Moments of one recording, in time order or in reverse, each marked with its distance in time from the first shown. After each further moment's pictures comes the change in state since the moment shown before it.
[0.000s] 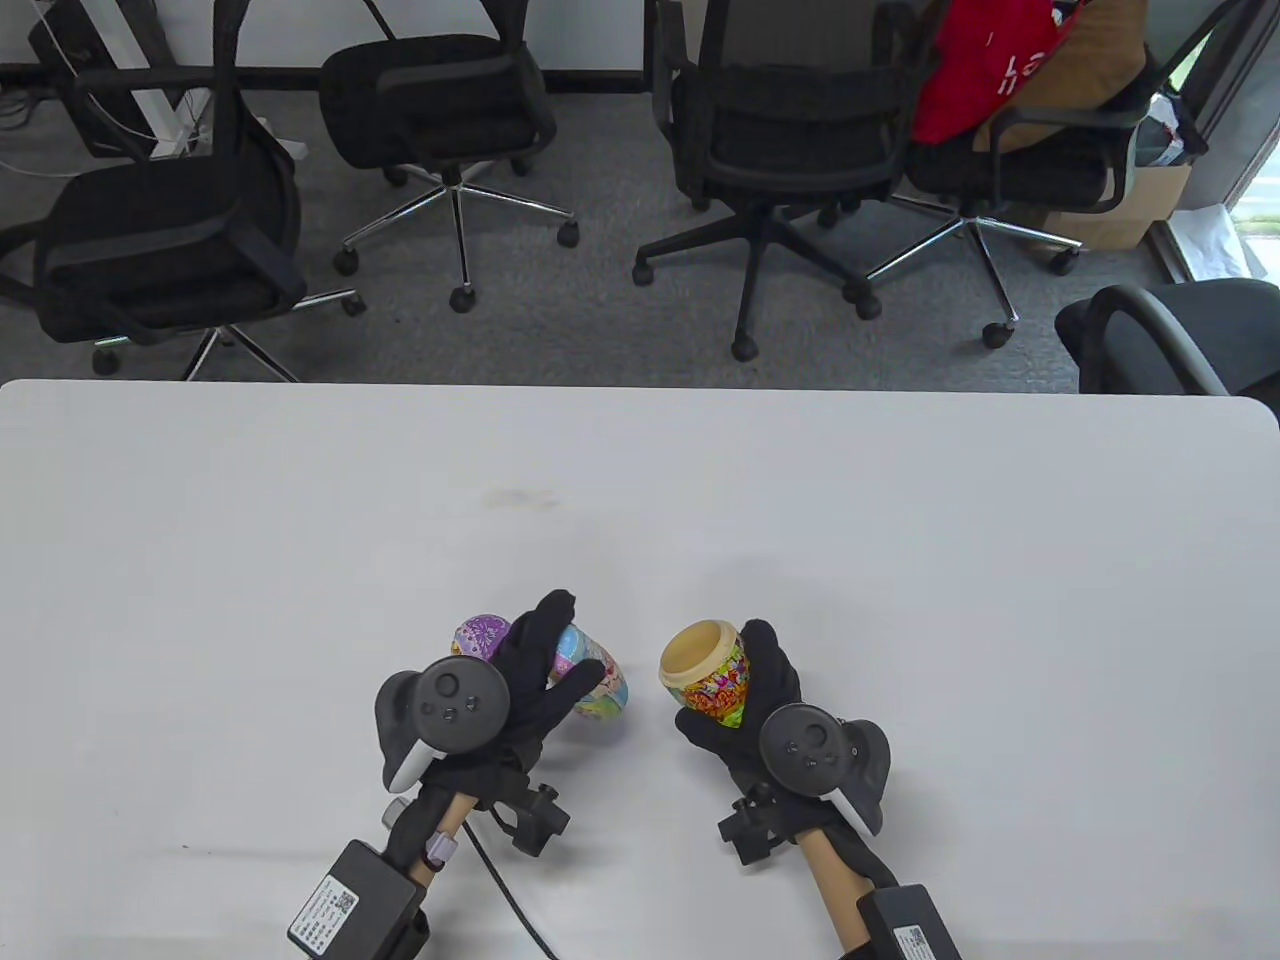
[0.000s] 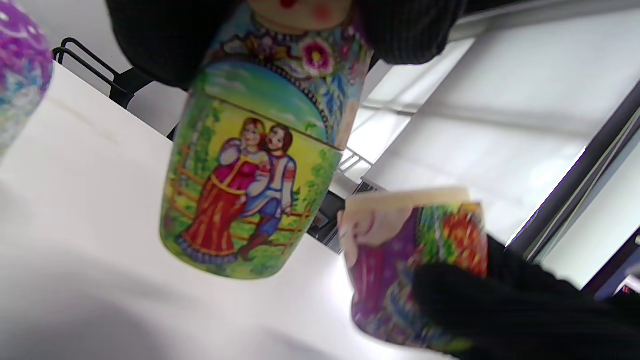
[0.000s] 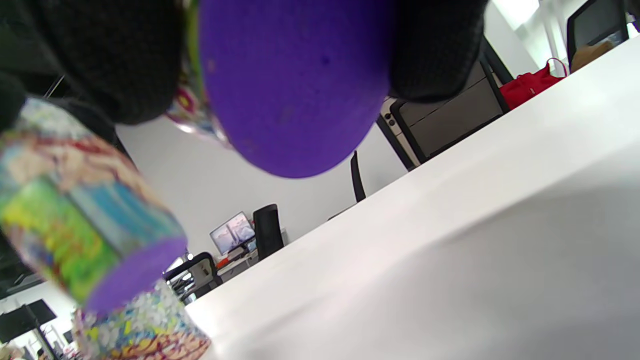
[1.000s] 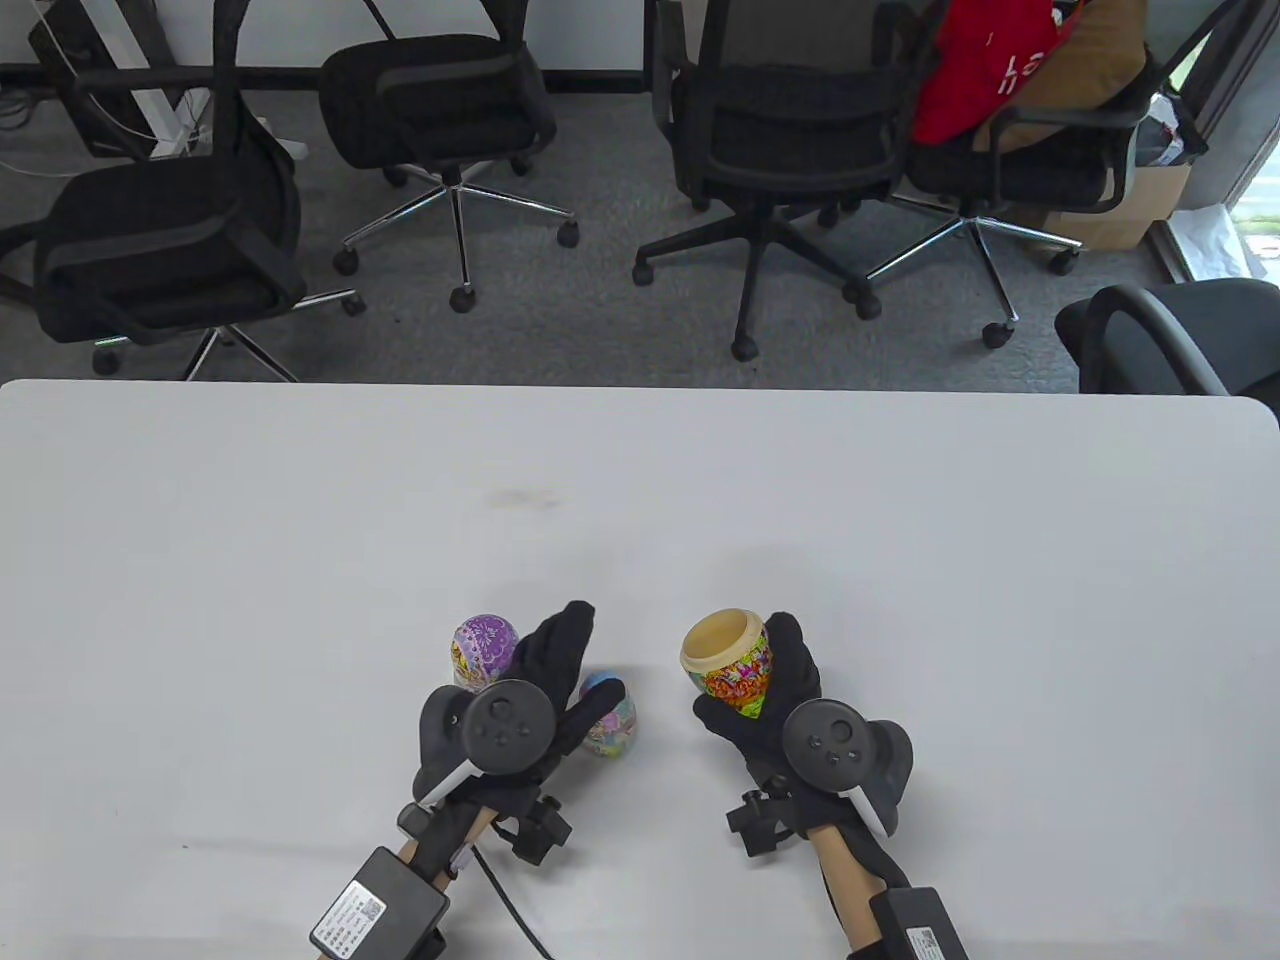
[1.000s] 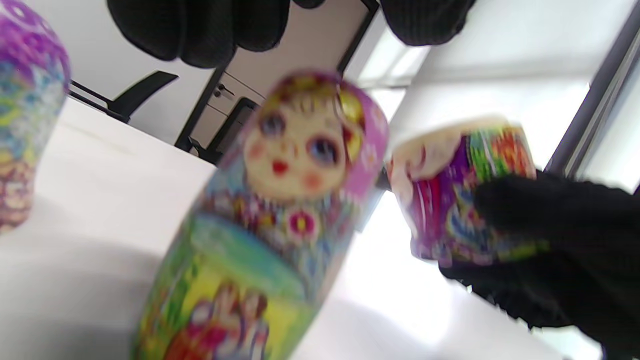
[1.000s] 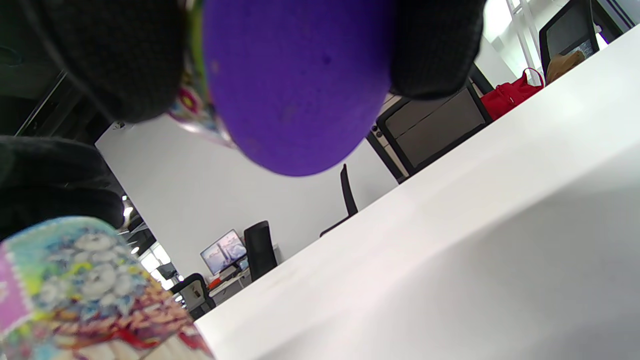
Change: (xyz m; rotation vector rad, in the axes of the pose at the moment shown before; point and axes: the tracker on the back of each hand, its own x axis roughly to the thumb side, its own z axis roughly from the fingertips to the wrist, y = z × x) left_hand -0.001 -0.004 0.003 0.038 0.001 -0.112; right_hand -0.009 -0.006 -0.001 -0.039 0.033 -0.024
